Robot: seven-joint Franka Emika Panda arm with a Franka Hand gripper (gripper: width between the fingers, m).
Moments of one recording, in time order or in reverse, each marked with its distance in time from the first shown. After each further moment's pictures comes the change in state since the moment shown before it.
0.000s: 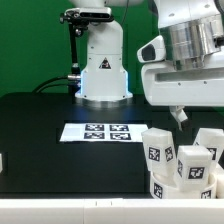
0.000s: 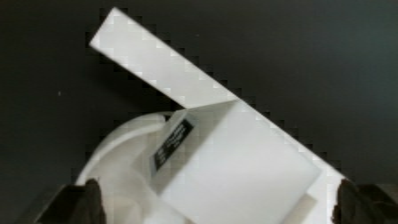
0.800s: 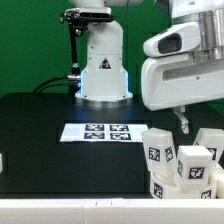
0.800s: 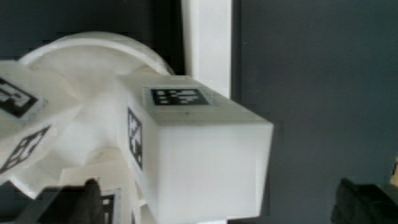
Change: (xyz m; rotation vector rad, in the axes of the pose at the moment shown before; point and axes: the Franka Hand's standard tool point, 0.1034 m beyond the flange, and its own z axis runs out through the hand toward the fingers) arm -0.004 -0.012 -0.007 -0.077 0.010 -1.025
